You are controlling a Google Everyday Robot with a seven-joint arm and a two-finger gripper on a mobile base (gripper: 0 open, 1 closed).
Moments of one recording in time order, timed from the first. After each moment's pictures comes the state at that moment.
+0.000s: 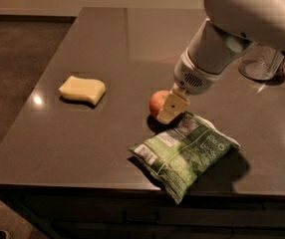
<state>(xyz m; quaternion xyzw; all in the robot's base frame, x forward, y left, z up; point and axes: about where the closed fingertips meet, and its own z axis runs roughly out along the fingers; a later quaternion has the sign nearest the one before) 0.503 -0.088 0.874 -0.50 0.84 0.09 0.17</state>
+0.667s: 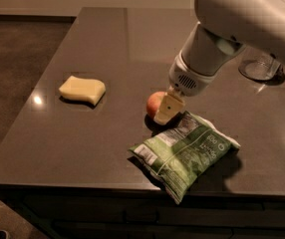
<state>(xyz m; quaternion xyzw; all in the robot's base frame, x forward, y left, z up) 0.507 -0.080 0.867 -0.51 0.84 0.08 0.16</state>
